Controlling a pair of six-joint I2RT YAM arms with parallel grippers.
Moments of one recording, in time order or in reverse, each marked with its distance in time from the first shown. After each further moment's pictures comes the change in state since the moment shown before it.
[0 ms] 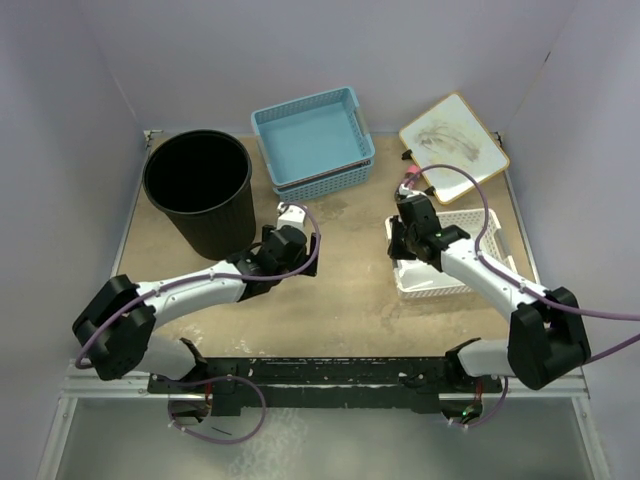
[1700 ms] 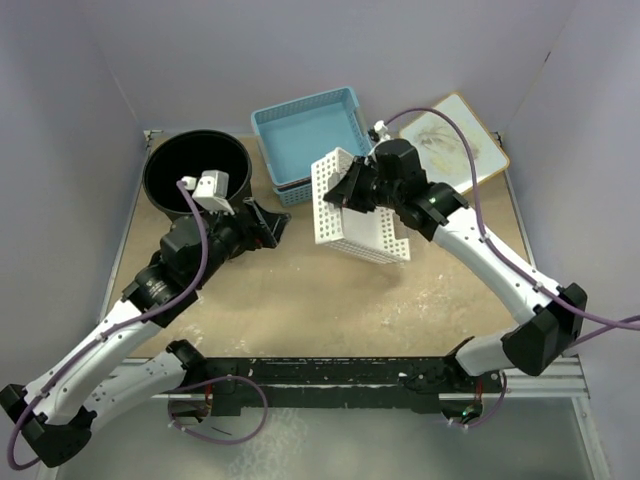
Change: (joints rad) left arm 0.157 -0.597 0.118 -0.138 0.217 -0.092; right arm 0.196 0.078 0.556 -0.076 -0.231 0.359
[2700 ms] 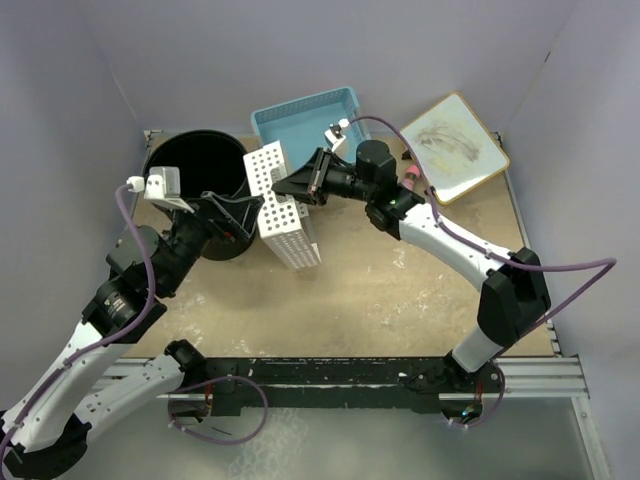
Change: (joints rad) left arm 0.000 -0.114 0.134 -0.046 -0.080 0.052; right arm 0.032 0.204 -0.062 0.694 -0.444 0.461
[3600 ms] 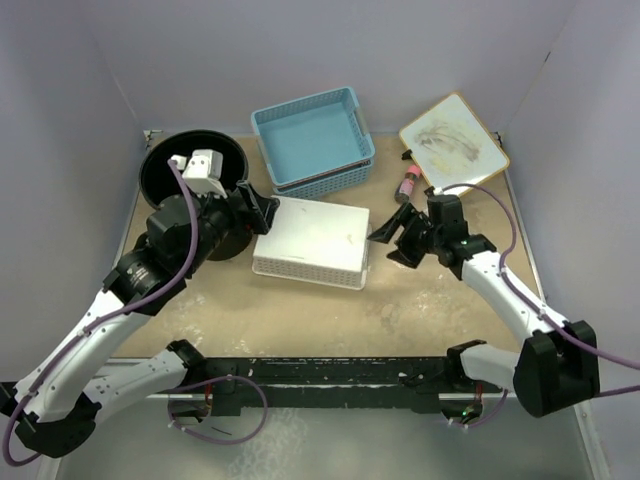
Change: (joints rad) left arm 0.000 0.179 0.117 -0.177 -0.006 0.047; right arm -0.374 -0.414 -0.558 -0.462 0.177 -0.252
